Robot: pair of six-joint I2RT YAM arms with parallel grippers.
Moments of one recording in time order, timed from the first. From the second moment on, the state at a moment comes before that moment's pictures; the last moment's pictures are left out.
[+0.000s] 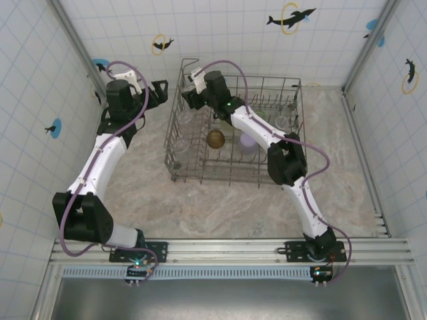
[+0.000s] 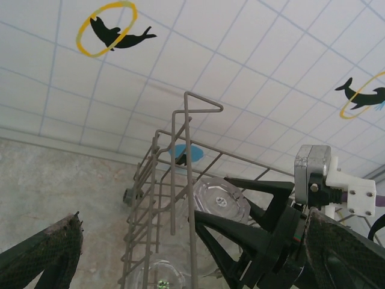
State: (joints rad) left arm -0.13 1.44 1.27 -0.10 0.24 -0.44; right arm 0.67 2.42 2.25 -0.15 -0.11 -0.05
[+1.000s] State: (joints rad) left arm -0.13 1.45 1.27 -0.10 0.25 -0.41; right arm 0.68 2.48 2.25 0.03 -0.05 -0.07
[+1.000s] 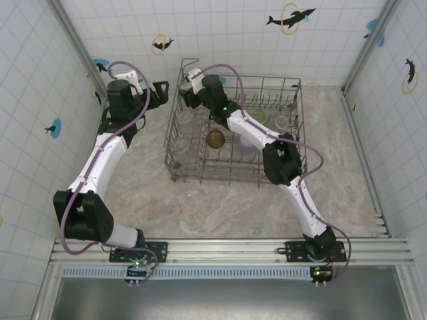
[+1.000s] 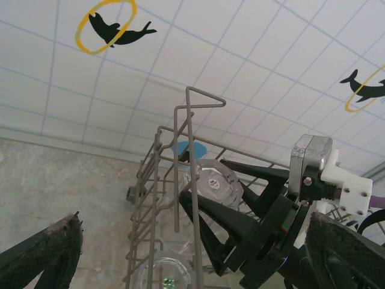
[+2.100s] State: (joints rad) left arm -0.13 1.46 1.25 -0.10 0.23 -0.40; right arm 0.68 2.46 2.05 0.25 -0.01 -0.07
